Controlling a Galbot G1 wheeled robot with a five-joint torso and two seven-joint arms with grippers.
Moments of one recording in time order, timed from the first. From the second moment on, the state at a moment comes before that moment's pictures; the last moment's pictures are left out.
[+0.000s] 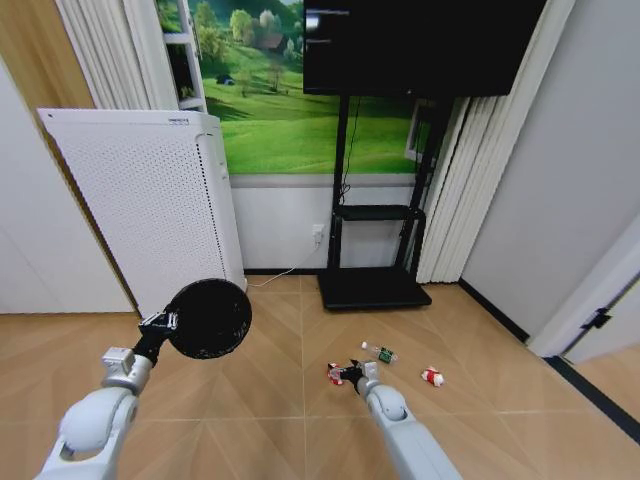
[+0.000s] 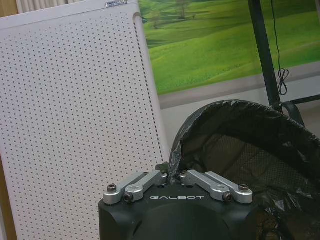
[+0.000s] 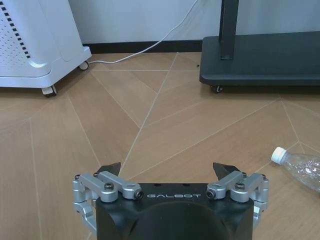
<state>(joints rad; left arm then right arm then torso) 1.29 -1.13 -0.84 -1.97 -0.30 0.16 0.14 -0.97 1.36 0.26 1.29 0.28 -0.35 -0.09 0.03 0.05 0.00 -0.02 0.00</state>
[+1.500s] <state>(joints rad) 1.28 -1.13 -0.83 -1.97 -0.34 0.19 0.14 -0.98 1.41 0.29 1.14 0.23 -0.48 -0.02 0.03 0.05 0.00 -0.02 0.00</state>
